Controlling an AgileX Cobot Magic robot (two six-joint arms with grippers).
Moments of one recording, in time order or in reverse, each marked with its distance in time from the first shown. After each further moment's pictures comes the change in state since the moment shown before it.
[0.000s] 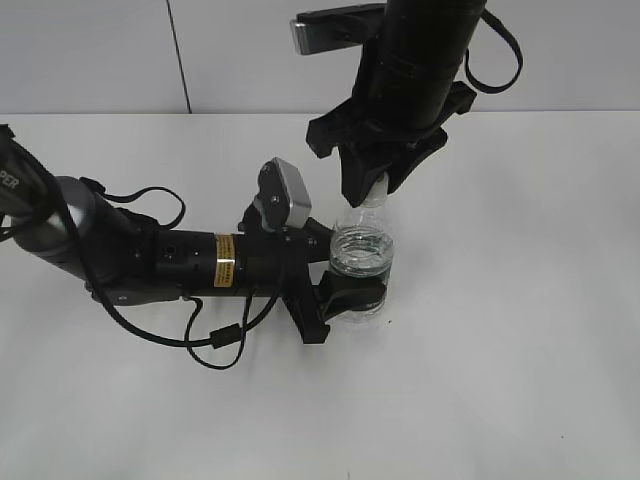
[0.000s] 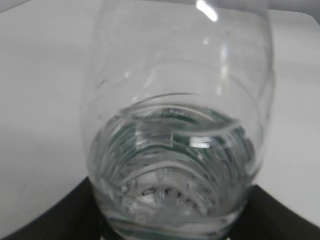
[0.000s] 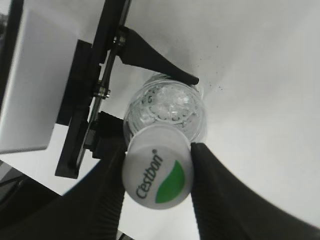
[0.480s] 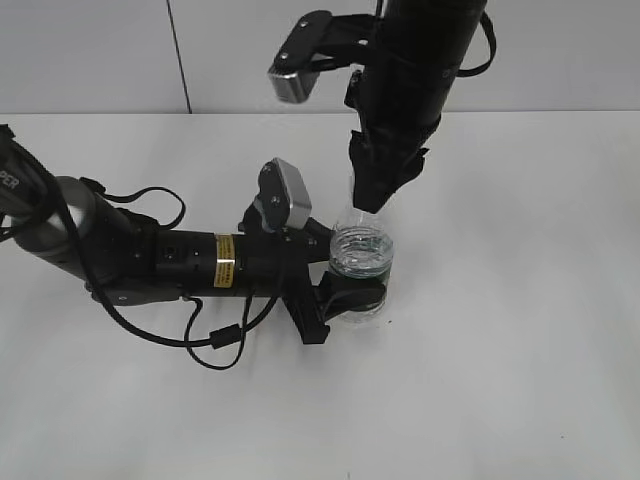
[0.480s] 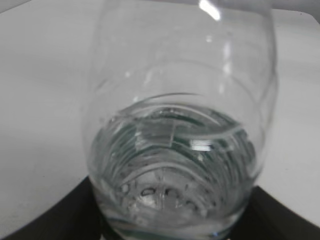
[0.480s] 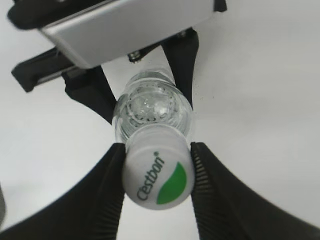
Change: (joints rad) left arm 0.000 0.000 0.000 0.000 0.001 0.000; right arm 0.000 0.000 0.000 -0.006 0.000 -0.750
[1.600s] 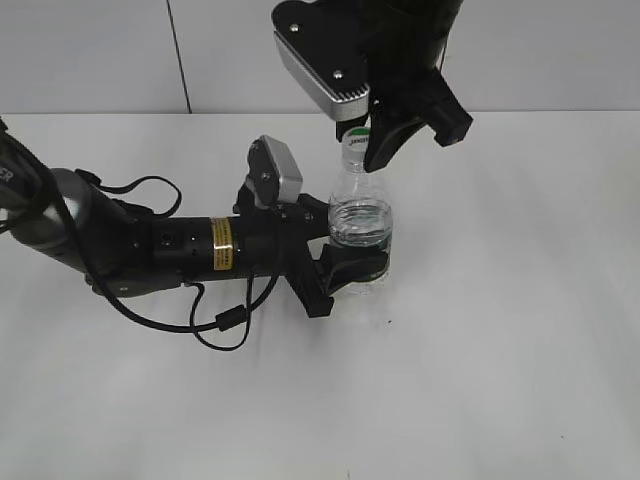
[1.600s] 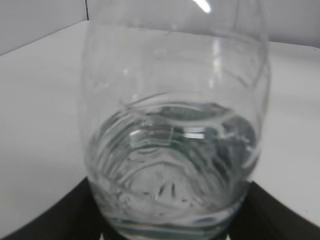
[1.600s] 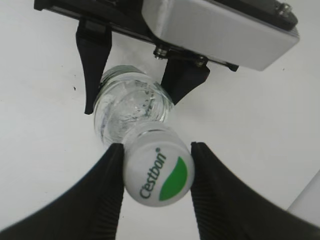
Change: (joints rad) left arm 0.008 -0.010 -0.014 -0.055 -0.050 0.000; right arm 0.000 0.019 -0.144 -0.015 0.037 -0.864
